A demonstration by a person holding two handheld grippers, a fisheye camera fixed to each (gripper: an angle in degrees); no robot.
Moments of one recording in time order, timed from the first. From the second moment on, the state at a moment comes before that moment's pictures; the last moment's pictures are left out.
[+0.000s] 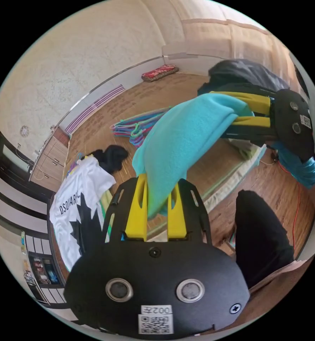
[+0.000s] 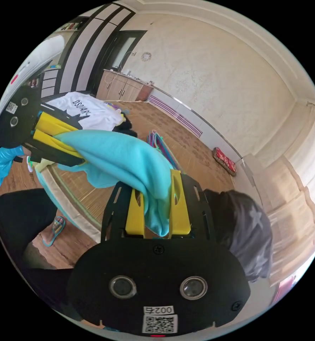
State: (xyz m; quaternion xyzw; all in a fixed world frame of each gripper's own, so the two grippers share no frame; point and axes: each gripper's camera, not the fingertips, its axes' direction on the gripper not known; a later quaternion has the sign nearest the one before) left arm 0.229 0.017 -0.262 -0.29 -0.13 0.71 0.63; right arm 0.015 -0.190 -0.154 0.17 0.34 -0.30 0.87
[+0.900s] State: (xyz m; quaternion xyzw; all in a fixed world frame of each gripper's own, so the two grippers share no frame) left arm 0.755 0.146 -0.368 -0.32 0.08 0.80 0.49; right arm 0.303 -0.221 -0.612 0.15 0.46 -0.14 0.86
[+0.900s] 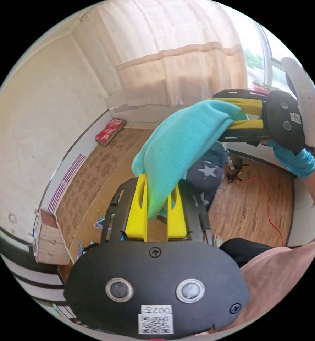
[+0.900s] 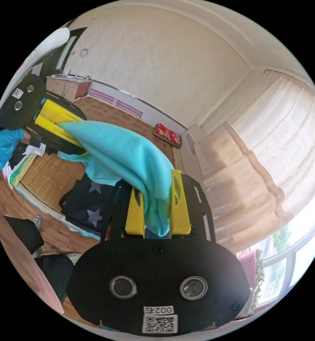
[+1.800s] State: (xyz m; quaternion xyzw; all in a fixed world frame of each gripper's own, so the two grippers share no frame) left arm 0.860 0.471 -0.204 -0.40 0.14 0.90 0.11; right arm 0.696 -0.120 -0.514 -0.01 0.30 0.05 0.95
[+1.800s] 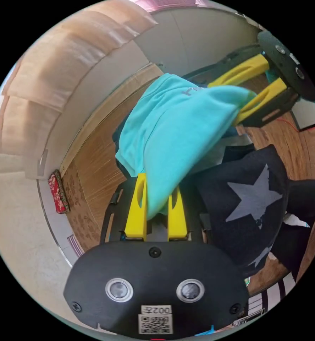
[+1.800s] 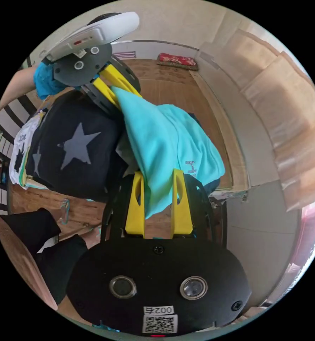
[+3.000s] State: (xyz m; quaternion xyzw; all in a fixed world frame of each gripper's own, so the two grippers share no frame) left arm 1.040 0.494 -0.087 -0.47 0.21 0.86 0.05; right arm 0.765 -0.088 -0.497 -0.01 0.27 0.12 0.95
